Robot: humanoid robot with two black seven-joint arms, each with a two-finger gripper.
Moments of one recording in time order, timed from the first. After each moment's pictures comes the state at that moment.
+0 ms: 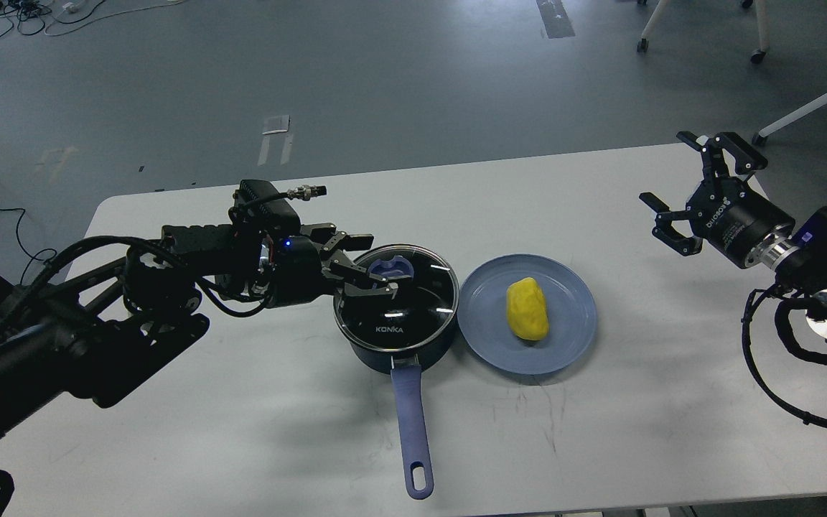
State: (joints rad) left arm -0.87 0.50 -0.43 -1.22 2.03 -0.30 -0.48; right arm 0.65 -0.58 0.35 0.81 0.03 0.49 0.49
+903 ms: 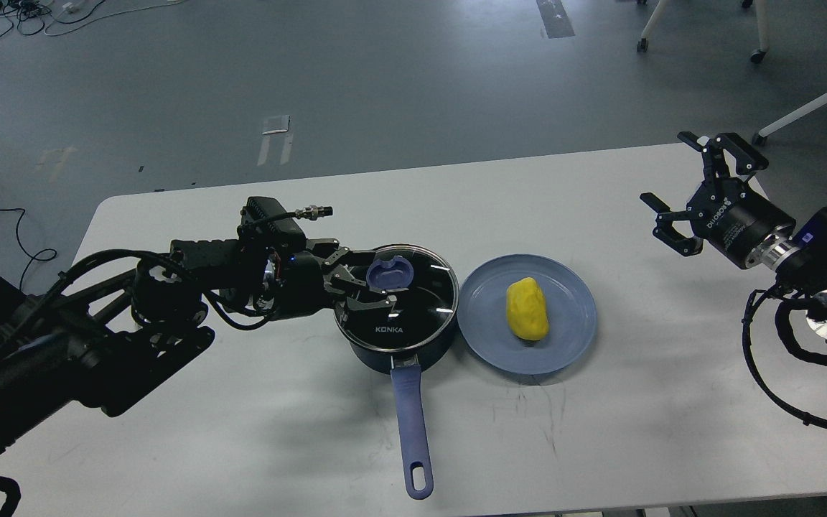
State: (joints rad) left arm -0.85 0.49 -0.42 -1.20 2.06 -0.27 -0.48; right arm 0.65 -0.58 0.36 0.81 0.03 0.49 0.49
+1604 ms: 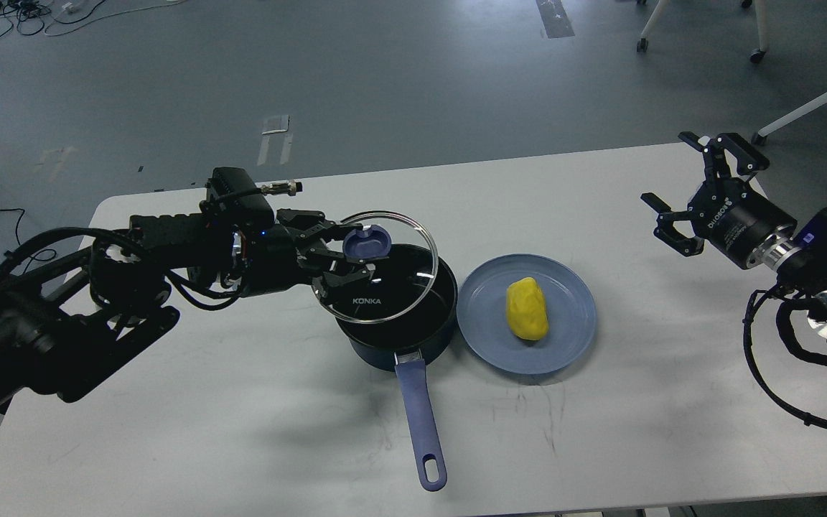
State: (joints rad) left arm -0.91 0.63 -0.42 -1.27 2.05 -0.23 -0.49; right arm 0.65 -0.58 0.36 0.81 0.03 0.49 0.49
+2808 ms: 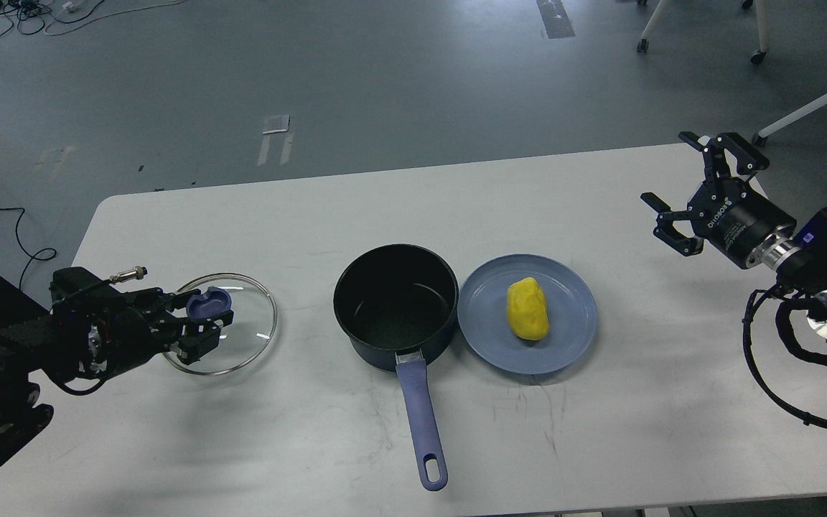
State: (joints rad) left arm -0.60 0.81 -0.39 -0.98 1.98 0.07 -0.49; right arm 0.65 -0.58 0.36 0.81 0.03 0.49 0.49
